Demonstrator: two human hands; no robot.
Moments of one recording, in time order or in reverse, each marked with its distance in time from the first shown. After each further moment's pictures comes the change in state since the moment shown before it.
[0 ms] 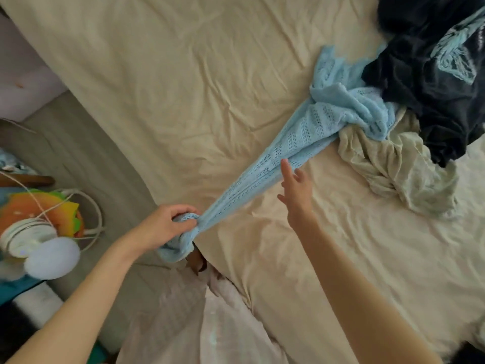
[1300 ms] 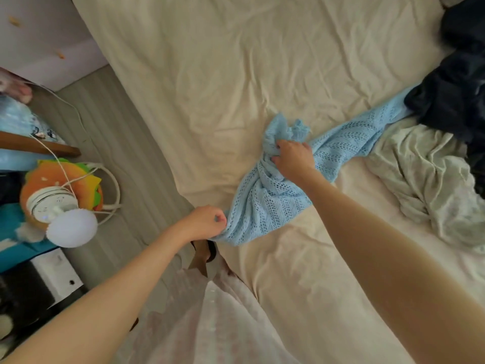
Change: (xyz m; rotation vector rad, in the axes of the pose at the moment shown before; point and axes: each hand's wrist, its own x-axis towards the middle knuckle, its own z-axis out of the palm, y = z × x) left_hand 0.042 -0.043 0.023 0.420 -0.067 -0.145; right_hand 0.069 -0.029 0.078 -1.394 -0.234 -0.739
